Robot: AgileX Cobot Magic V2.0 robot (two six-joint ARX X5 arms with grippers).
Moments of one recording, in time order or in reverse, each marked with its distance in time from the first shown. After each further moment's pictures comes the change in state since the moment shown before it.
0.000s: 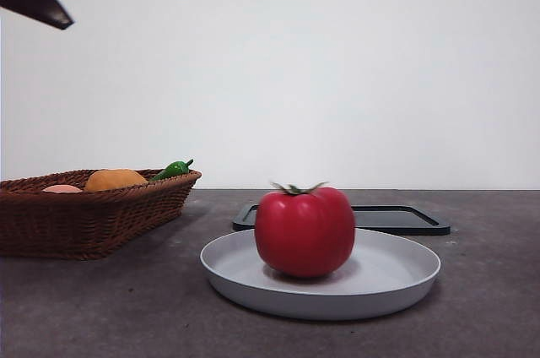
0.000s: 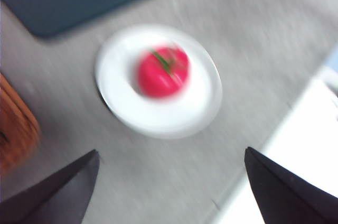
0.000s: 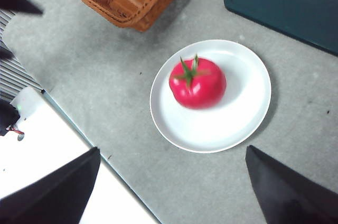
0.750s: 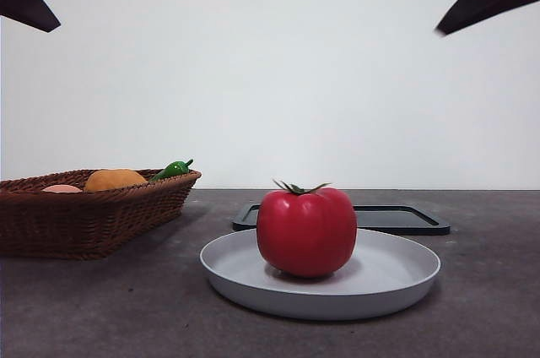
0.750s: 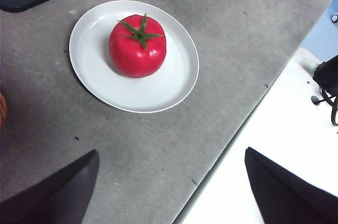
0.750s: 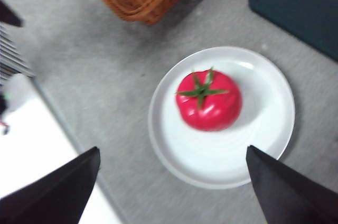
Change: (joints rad) left arm 0.000 -0.006 0.000 -0.039 0.040 0.000; right arm 0.158 0.225 0.000 0.198 0.071 0.001
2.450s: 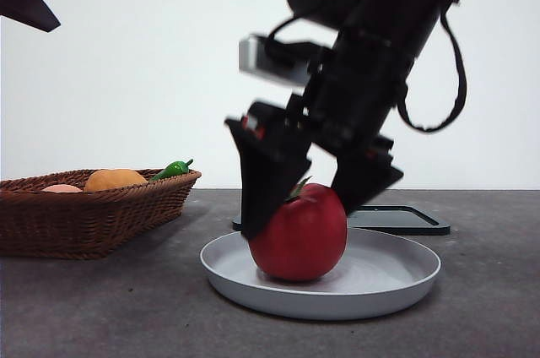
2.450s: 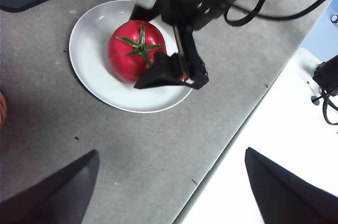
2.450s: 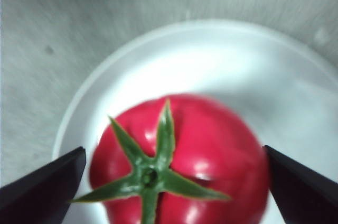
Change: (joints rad) left arm 0.000 0.000 0.000 0.000 0.000 0.000; right arm 0.267 0.611 0.001 0.381 0.317 0.001
